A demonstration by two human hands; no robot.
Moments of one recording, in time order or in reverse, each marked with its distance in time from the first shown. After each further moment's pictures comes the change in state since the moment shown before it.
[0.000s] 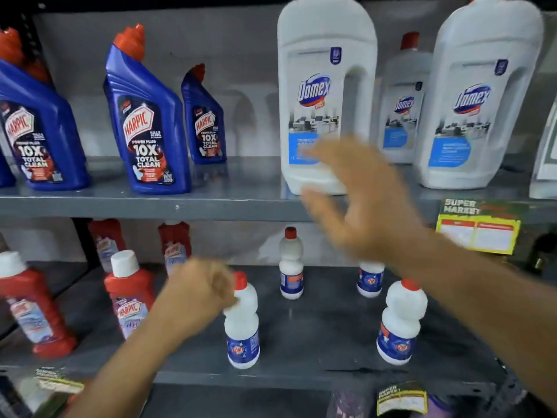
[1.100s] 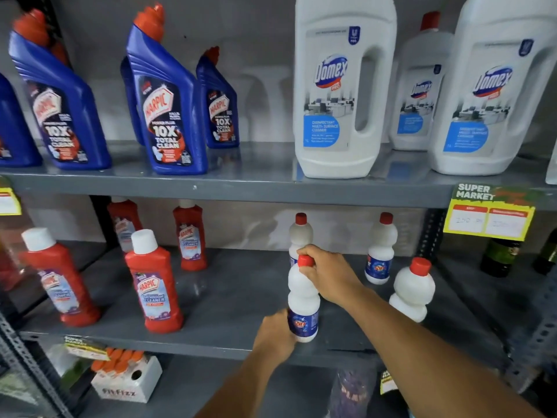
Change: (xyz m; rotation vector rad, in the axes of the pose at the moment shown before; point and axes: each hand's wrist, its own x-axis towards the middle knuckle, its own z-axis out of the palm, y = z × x) left_hand -0.032 -0.024 0.195 -0.162 -0.327 -0.245; right_hand -0.135 0.010 0.125 0.200 -0.734 0.810
